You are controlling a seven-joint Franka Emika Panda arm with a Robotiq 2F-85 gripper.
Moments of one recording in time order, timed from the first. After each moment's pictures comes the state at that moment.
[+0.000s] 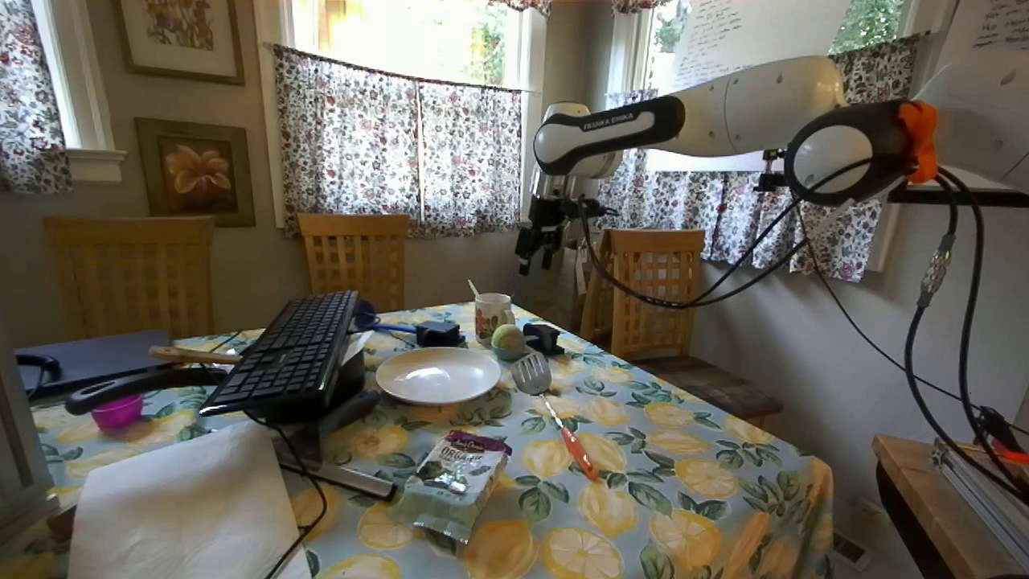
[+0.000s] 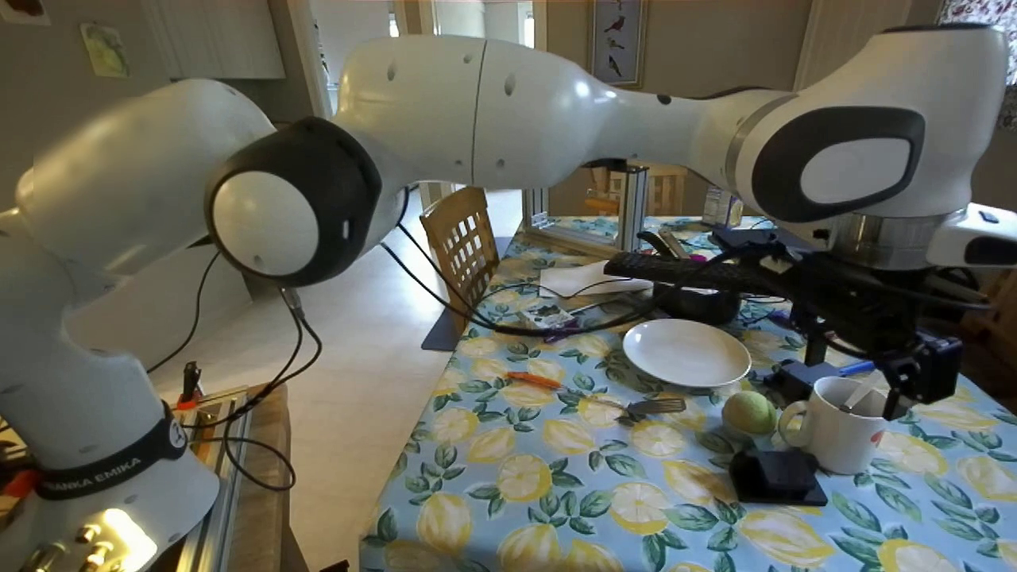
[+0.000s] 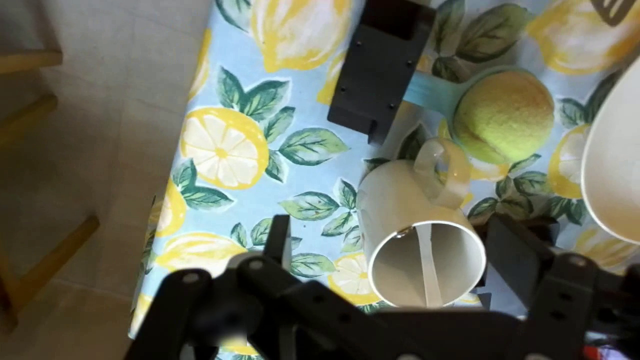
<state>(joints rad) -0.40 1.13 -0.10 -0.60 0.11 1.89 -0.25</state>
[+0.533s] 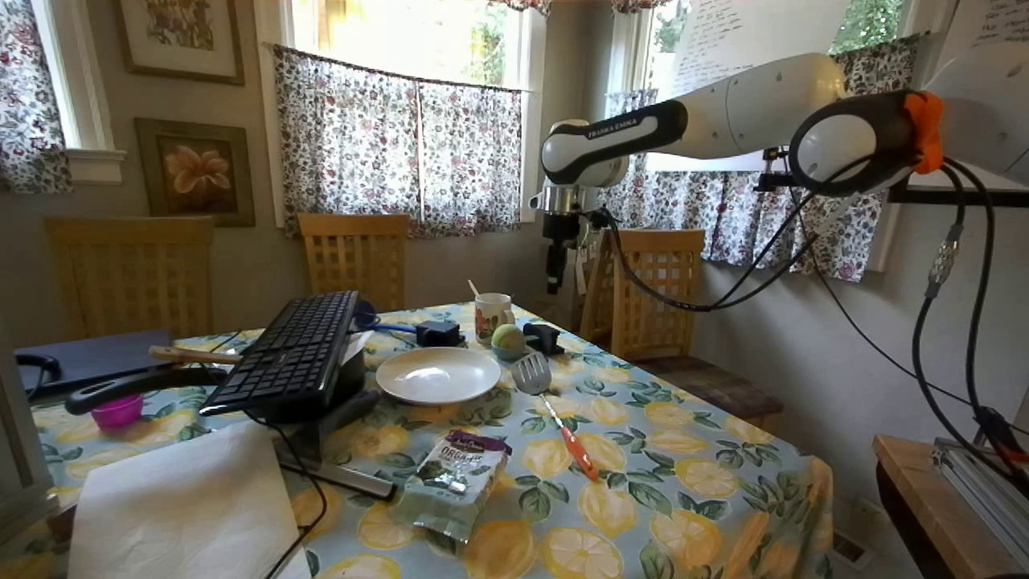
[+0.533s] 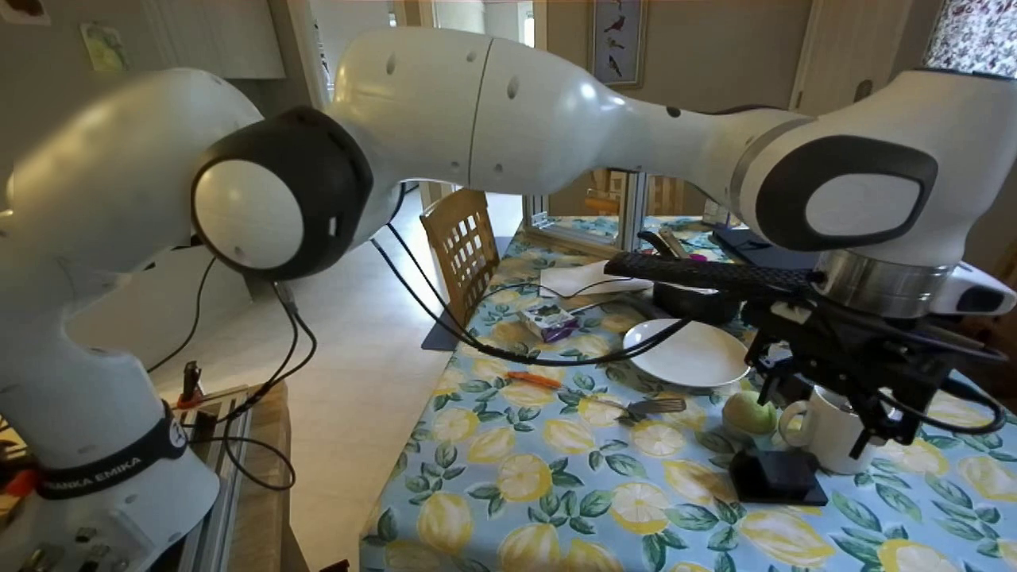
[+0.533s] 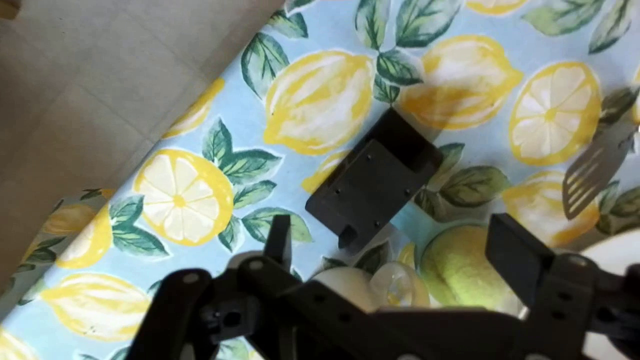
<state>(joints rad) -0.43 1.10 -0.08 -0.70 0.11 1.79 -0.67</state>
